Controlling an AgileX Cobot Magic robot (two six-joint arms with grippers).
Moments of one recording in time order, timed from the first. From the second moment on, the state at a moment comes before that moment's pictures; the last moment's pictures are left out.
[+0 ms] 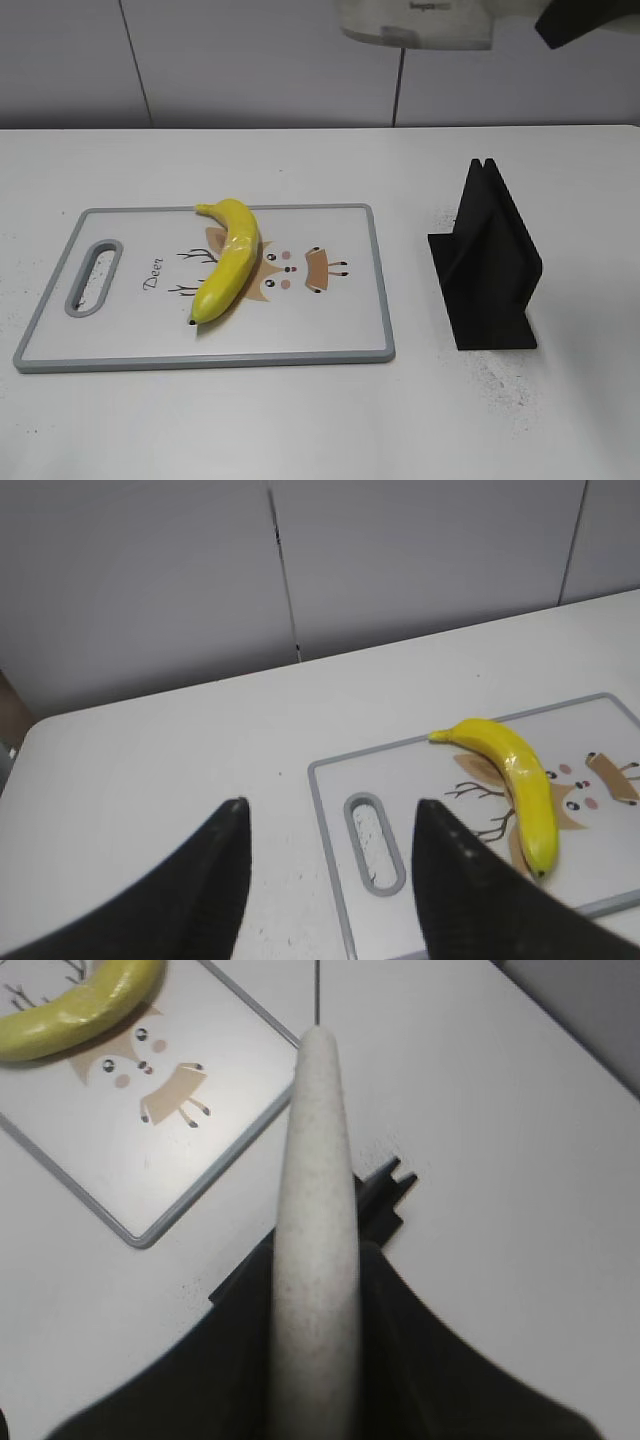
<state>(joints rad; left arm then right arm) -0.01 0.41 -0.73 -0.21 0.79 0.37 0.30 1.48 -1.52 0.25 1.10 -0.52</state>
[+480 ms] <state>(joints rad) -0.14 1.04 -1.09 -0.46 0.85 0.97 0.30 1.69 -1.59 0.51 1.10 -0.96</state>
